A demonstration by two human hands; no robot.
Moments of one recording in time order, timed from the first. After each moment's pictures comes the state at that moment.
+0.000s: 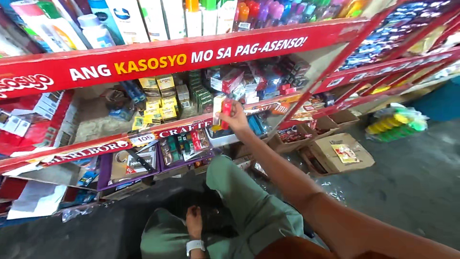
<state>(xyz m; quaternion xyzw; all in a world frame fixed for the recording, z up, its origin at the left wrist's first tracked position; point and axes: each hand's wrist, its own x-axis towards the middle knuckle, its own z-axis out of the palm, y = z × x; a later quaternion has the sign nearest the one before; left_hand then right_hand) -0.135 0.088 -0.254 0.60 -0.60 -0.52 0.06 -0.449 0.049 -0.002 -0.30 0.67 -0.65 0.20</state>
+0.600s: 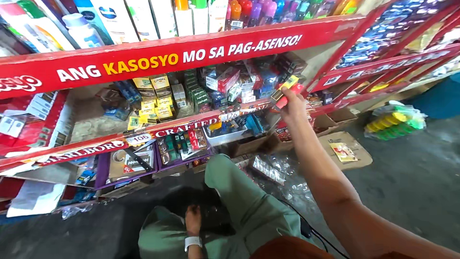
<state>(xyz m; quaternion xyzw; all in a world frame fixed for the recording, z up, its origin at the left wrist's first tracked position) -0.141 0.088 -0.249 0.58 -0.65 -0.49 -0.02 -0.575 0.144 0.024 -0.05 0.57 -0.82 0.09</state>
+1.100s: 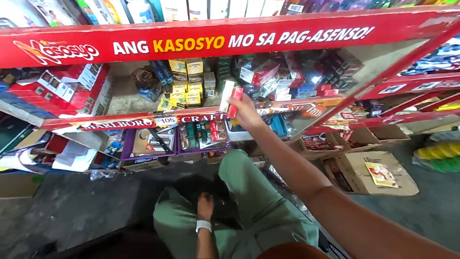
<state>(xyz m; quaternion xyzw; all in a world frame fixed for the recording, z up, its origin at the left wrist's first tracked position) -0.144 0.087 -0.245 0.58 -0.64 -0.50 -0.05 -0.414 0.006 0.015 -0.26 0.56 -0.68 0.39</state>
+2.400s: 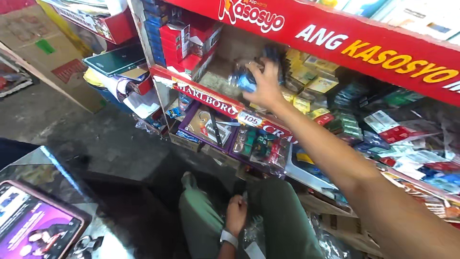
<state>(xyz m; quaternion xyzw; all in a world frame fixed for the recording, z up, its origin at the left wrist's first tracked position) -0.136 0.074 -0.229 0.57 -0.51 -0.63 0.17 -0.274 -0.224 0.037 -0.77 0.58 -0.25 -0.07</state>
